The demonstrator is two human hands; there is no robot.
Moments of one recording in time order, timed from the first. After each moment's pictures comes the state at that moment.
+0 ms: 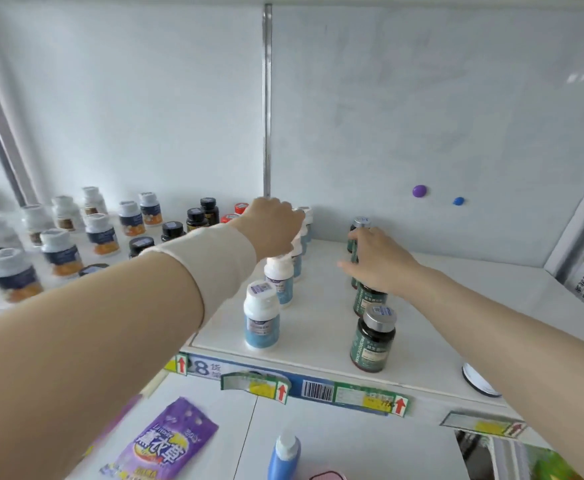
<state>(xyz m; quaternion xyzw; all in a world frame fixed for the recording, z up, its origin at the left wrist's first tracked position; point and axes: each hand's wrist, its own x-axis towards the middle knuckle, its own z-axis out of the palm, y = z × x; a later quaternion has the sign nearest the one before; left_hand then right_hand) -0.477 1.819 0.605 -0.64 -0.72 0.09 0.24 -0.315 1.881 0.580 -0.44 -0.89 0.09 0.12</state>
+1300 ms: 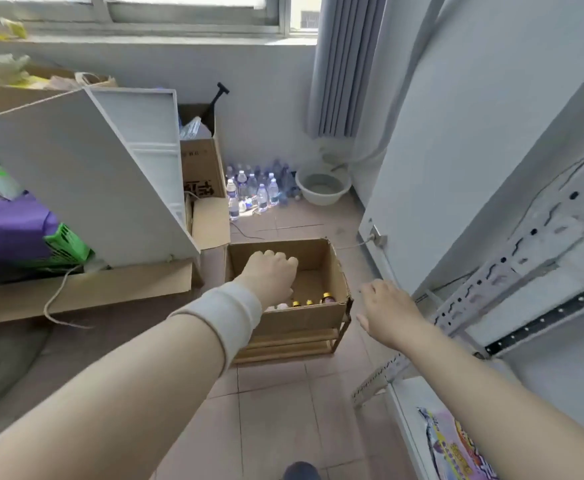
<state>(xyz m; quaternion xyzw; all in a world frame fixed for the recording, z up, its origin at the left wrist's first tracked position) -1.119 1.168 0.317 -0.12 -0.98 0.09 -0.12 -1.112 1.366 0.297 0.16 -0.97 -0.06 -0.16</state>
